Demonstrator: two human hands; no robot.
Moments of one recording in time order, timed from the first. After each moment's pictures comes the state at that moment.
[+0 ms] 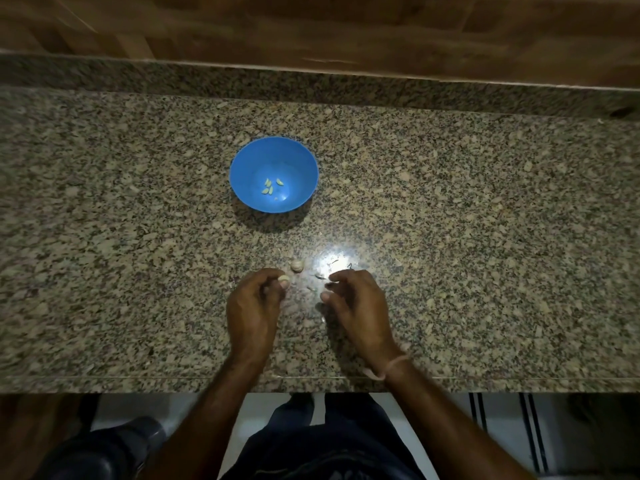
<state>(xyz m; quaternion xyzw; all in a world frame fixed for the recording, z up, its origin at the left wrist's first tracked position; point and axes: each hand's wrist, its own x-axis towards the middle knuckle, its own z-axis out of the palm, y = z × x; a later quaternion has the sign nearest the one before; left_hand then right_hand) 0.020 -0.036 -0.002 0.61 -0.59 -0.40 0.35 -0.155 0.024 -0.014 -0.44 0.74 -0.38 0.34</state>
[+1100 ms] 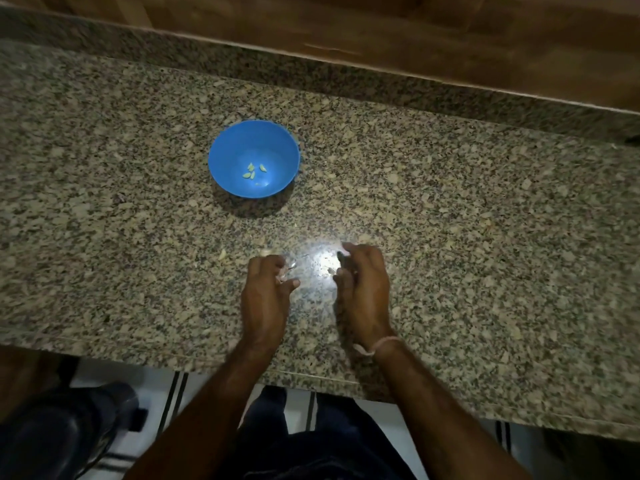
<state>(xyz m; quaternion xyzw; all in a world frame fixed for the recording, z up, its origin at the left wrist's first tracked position) -0.066 -0.011 -0.032 0.66 -0.62 -0.31 0.28 -0.233 0.015 -0.016 -0.53 0.72 -0.37 0.24</state>
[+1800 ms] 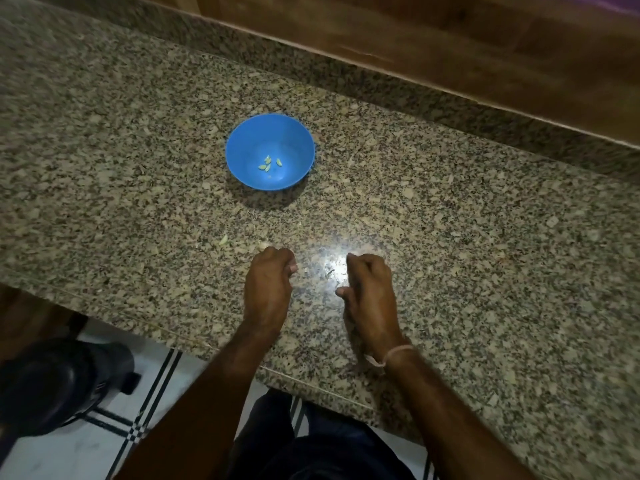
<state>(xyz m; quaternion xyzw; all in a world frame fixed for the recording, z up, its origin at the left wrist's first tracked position) -0.095 -0.023 -0.028 0.69 -0.65 -0.20 0.25 -0.278 0.011 -0.017 -0.62 0.68 -0.25 0.30</state>
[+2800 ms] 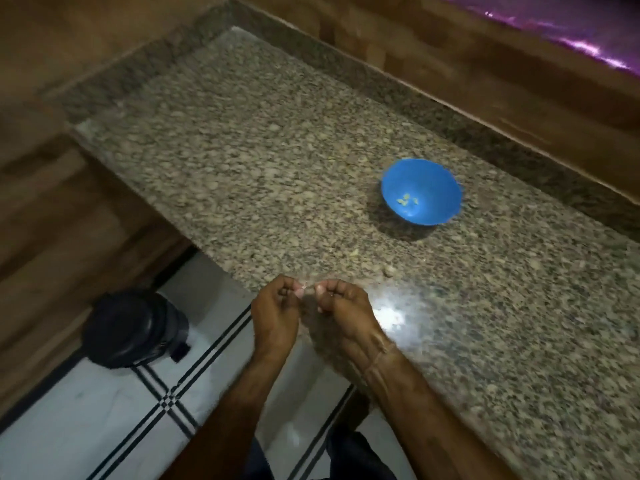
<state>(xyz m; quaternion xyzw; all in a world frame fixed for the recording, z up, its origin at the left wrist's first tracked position) 0.071 0.061 0.007 0.79 -0.32 -0.29 0.44 -0.041 0.011 0.023 -0.28 0.55 -0.28 0.73</state>
